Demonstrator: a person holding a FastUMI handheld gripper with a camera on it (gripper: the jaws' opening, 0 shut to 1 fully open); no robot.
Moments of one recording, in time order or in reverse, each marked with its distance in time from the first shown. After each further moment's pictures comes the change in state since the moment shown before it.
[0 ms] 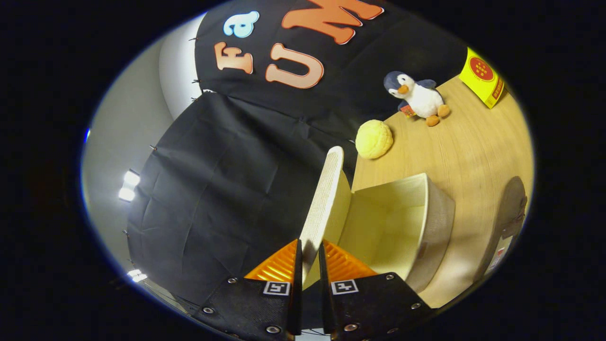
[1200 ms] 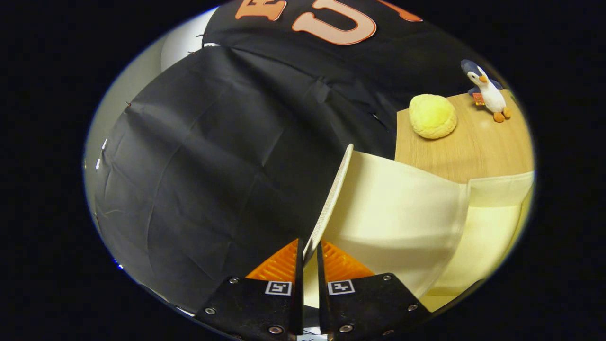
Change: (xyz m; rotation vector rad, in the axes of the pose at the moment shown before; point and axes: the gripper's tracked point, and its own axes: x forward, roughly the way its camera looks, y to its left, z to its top) arm 0.225 0.104 -0.073 -0.135 0.159 -0.141
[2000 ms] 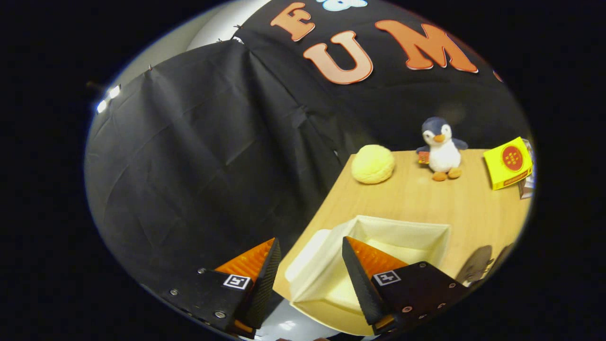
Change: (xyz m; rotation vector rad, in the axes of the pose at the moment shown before) arm -0.162 -0.139 0.035 -0.340 -0.190 -0.299
